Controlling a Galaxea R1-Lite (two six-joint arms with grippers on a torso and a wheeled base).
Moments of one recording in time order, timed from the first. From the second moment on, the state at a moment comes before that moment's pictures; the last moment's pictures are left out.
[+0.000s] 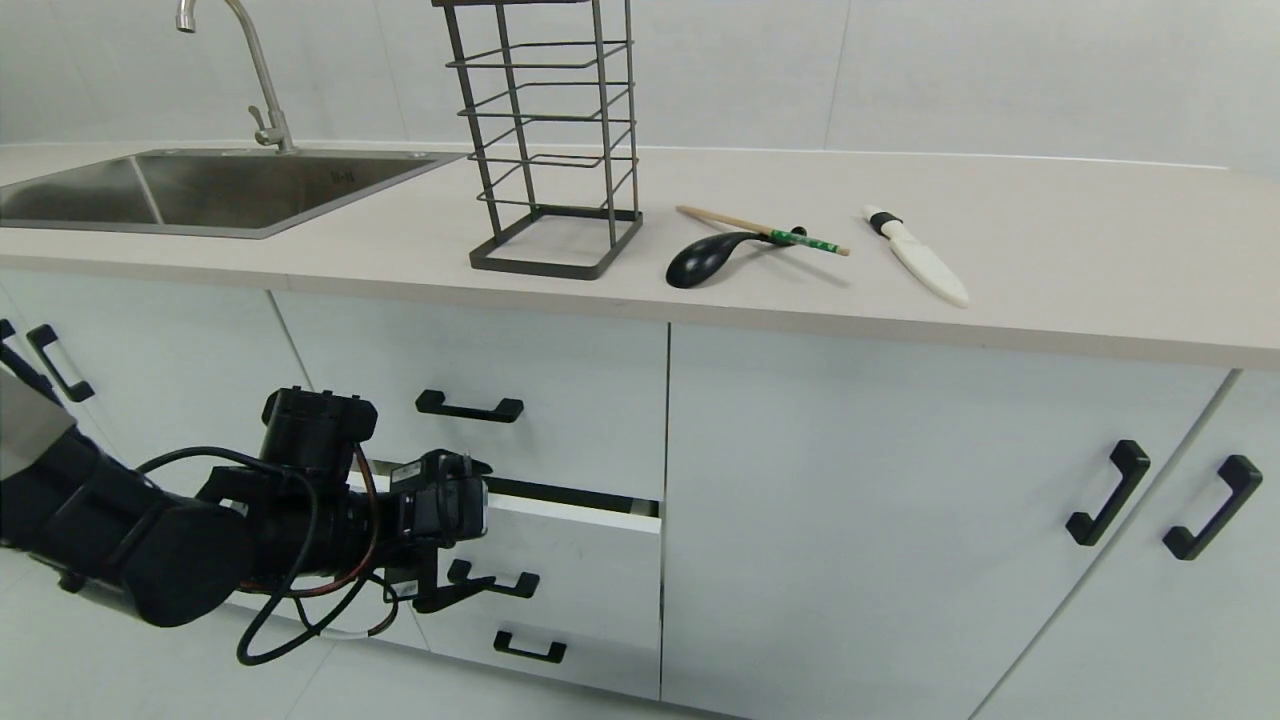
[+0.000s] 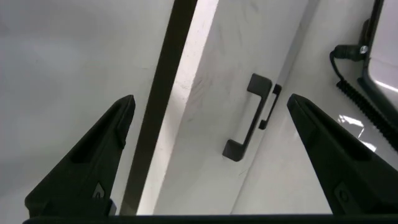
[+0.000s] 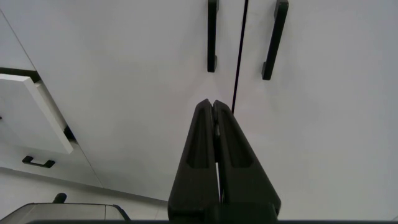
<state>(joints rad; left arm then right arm) -0.24 1.86 -0.62 -0.49 -0.42 1.21 0.00 0.01 0.00 0.00 0.03 0.00</state>
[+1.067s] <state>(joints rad) -0.22 1.96 -0.60 -0.53 -0.37 1.19 0.00 0.01 0.00 0.00 0.03 0.00</state>
